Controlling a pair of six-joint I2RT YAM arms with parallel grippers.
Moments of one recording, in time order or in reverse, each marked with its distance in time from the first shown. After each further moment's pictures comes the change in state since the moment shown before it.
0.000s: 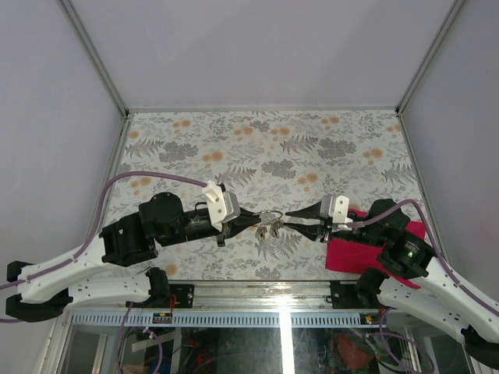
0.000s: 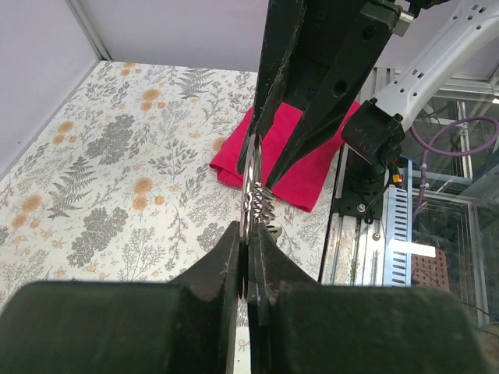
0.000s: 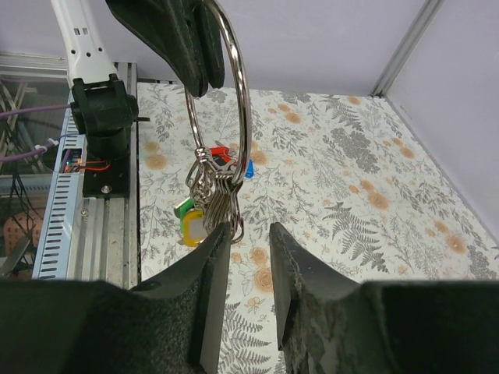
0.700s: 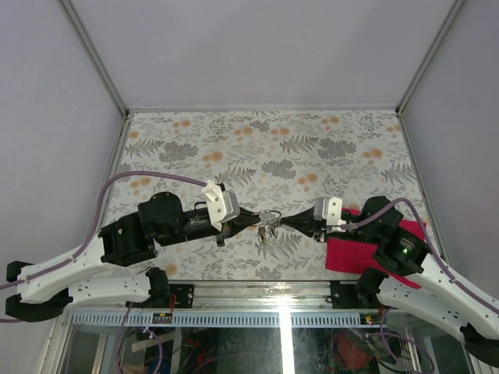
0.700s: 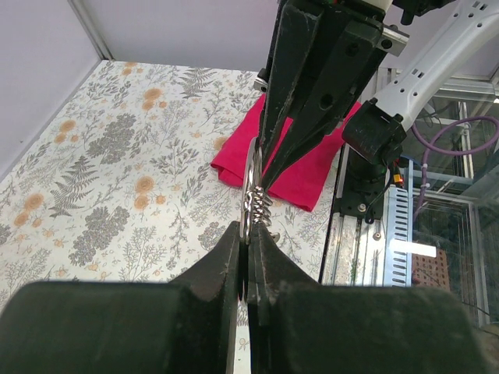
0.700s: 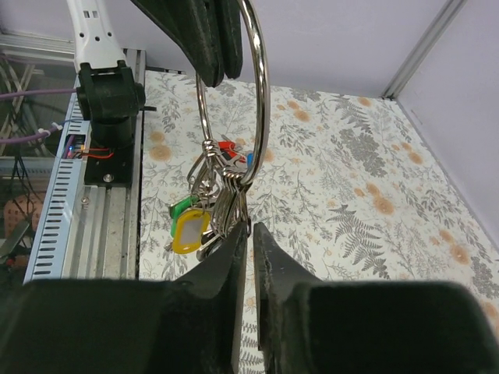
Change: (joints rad) left arm 0.000 0.001 0.011 -0.008 -0.005 0.001; right arm 0.000 0.037 0.000 0.008 -0.043 -0.056
